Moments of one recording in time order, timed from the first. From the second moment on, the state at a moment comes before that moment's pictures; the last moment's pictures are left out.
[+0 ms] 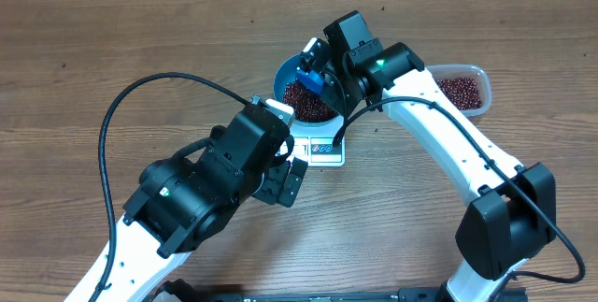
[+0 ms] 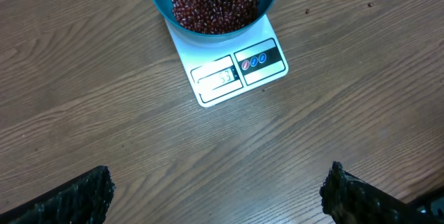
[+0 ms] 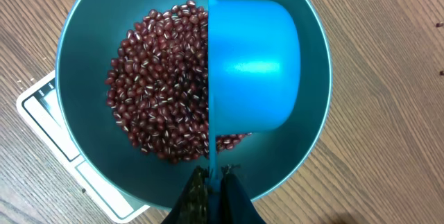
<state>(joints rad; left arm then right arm) -0.72 1.19 1.39 -1.20 -0.15 -0.28 0.50 1.86 1.63 -0.90 -0.01 -0.46</state>
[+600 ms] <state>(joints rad) -0.72 1.19 1.39 -1.20 -0.15 -0.28 0.55 1.86 1.60 -0.92 -0.01 -0.43</state>
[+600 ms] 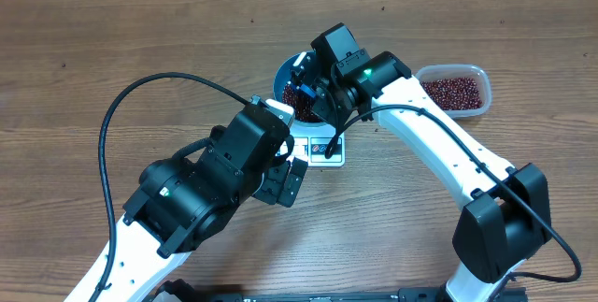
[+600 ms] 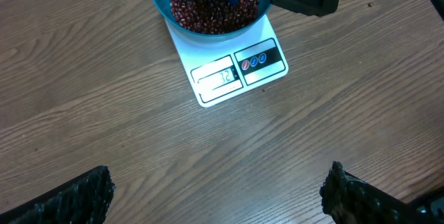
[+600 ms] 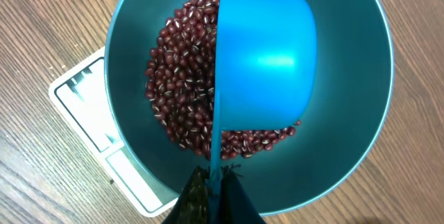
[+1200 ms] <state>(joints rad) -0.72 1.19 1.39 -1.20 -0.15 -0.28 0.42 1.83 1.60 -0.94 -0.29 -0.29</state>
